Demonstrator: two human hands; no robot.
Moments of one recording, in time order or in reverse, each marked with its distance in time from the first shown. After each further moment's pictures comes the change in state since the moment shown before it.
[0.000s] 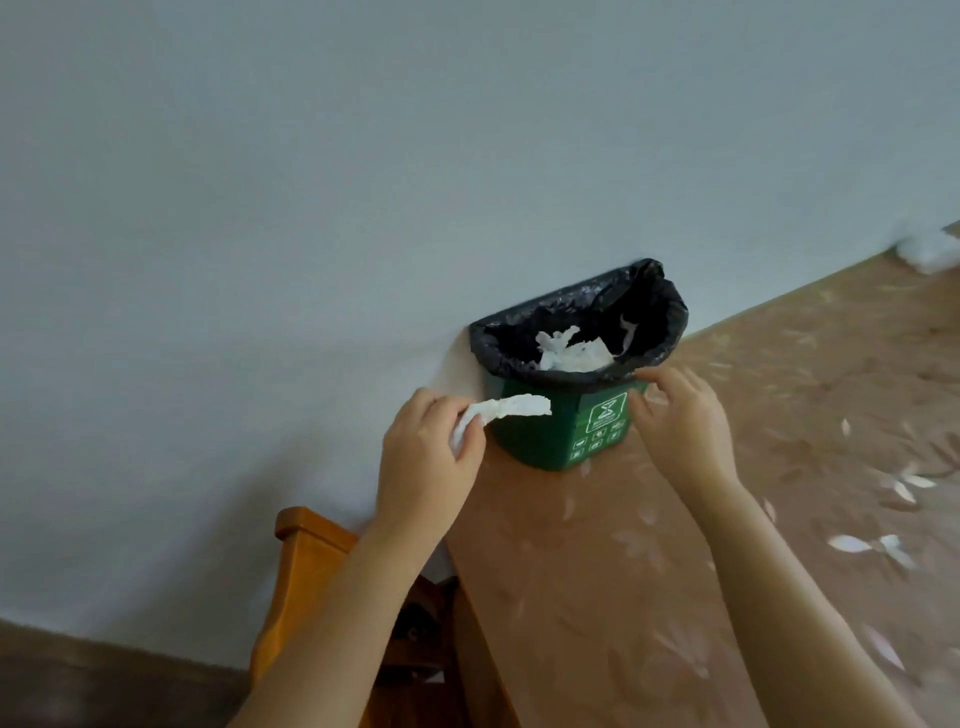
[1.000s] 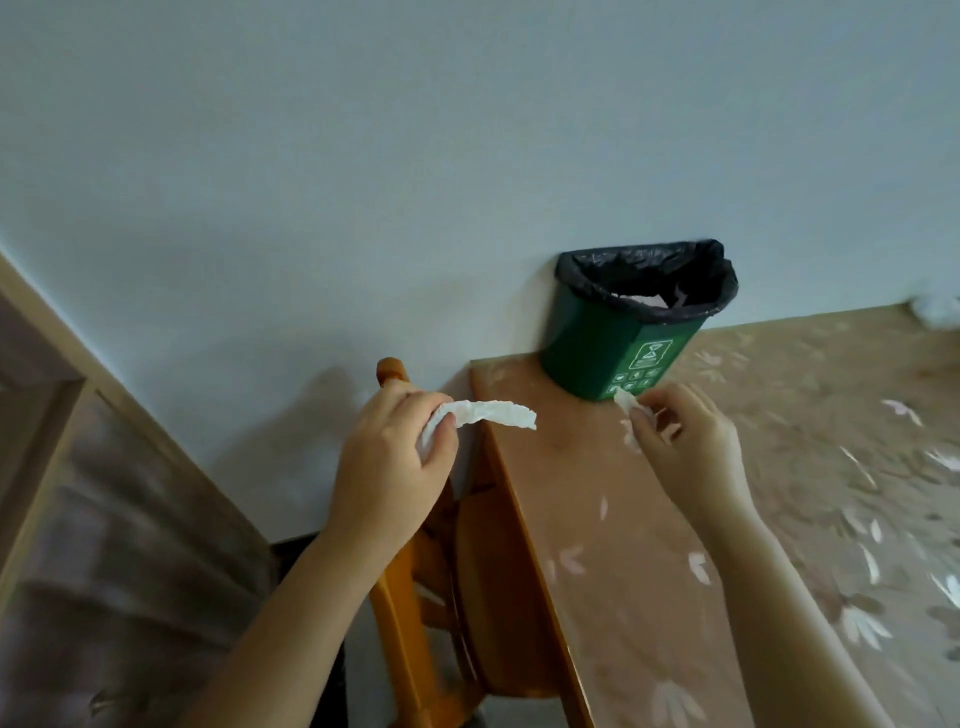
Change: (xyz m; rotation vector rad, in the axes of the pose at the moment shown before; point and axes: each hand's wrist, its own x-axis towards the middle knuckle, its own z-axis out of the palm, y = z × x) left_hand -0.169 -0.012 -0.134 -0.014 0.138 -0.085; right_hand -0.156 -0.086 -0.040 0.041 -0.119 -0.270
